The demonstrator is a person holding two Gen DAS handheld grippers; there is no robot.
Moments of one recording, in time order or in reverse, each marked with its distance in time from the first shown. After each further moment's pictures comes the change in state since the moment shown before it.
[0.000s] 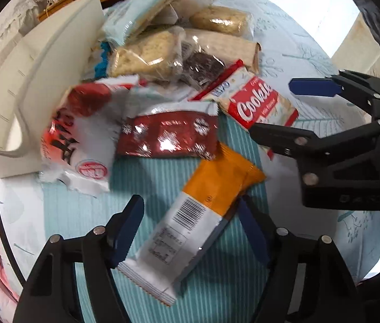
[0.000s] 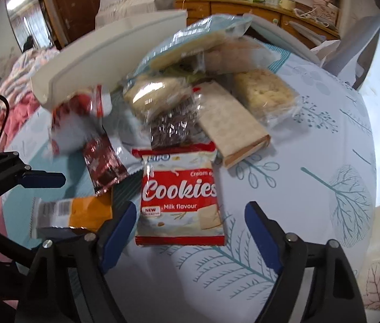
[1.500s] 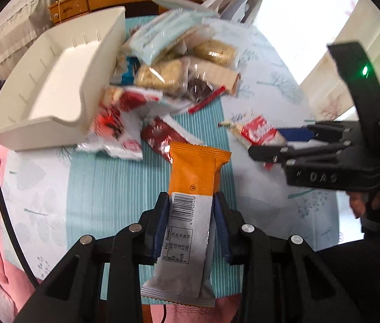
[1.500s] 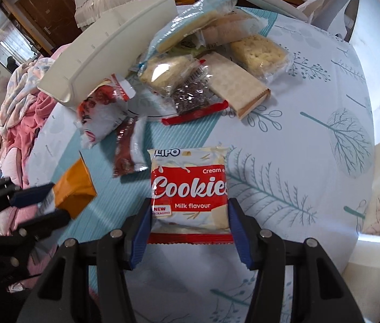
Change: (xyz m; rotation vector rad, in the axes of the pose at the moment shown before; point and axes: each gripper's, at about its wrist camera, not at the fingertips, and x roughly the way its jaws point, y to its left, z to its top) left arm -0.102 0.031 -0.033 -0.080 -0.078 -0.127; right arm -0.041 0.011 -0.005 0.194 0.166 0.092
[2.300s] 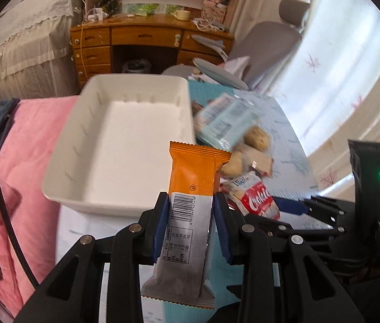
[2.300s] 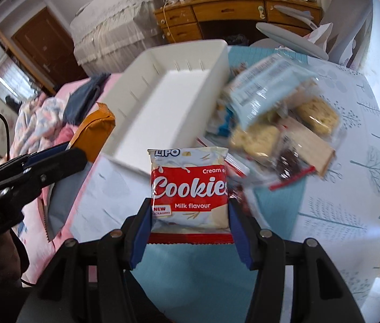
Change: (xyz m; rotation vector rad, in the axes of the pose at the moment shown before) left arm -0.090 0.158 0.070 -0.053 -0.221 -0.059; right arm -0.030 0.137 0.072 0.136 -0.172 0.034
